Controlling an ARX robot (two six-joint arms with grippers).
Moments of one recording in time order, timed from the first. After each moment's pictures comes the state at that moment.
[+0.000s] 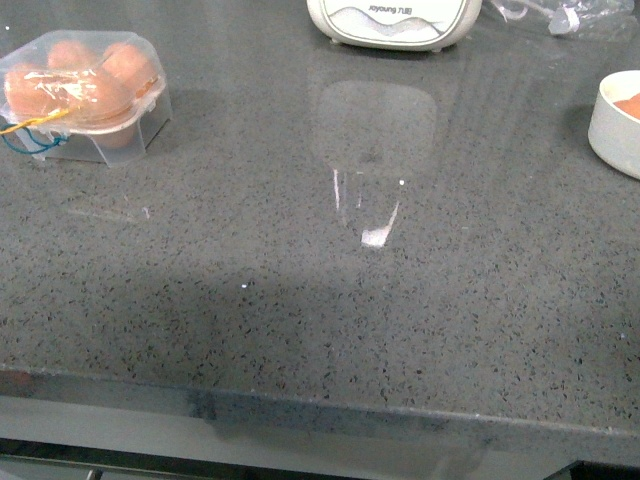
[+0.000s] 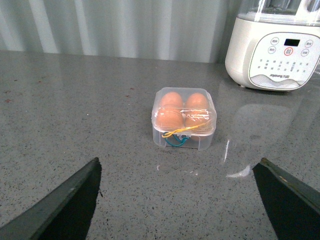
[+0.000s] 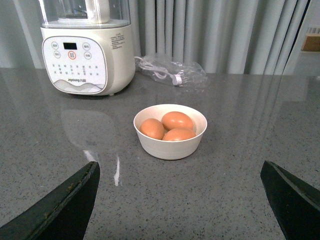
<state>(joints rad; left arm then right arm) 0.00 0.00 0.03 0.00 0.00 0.00 0.00 0.00 0.01 0.00 0.00 -0.01</state>
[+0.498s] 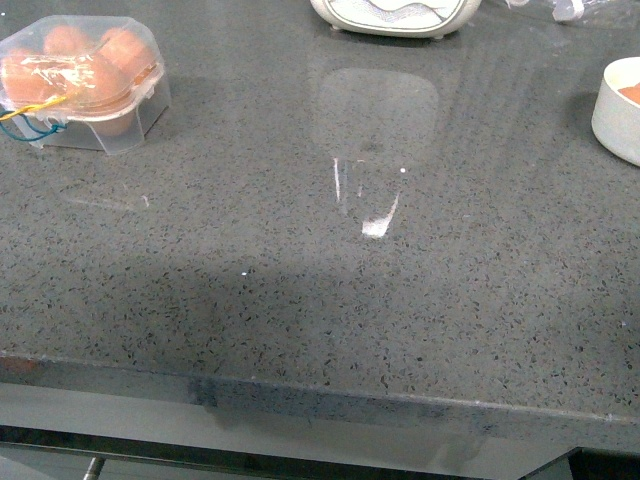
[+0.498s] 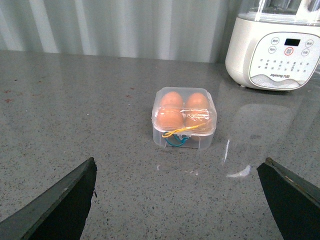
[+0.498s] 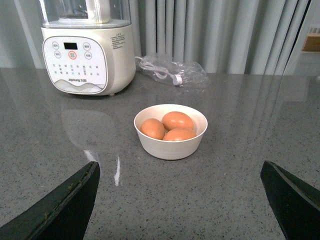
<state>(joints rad) 0.00 0.00 0.03 0.00 0.00 0.00 0.00 0.00 0.01 0.00 0.00 -0.01</state>
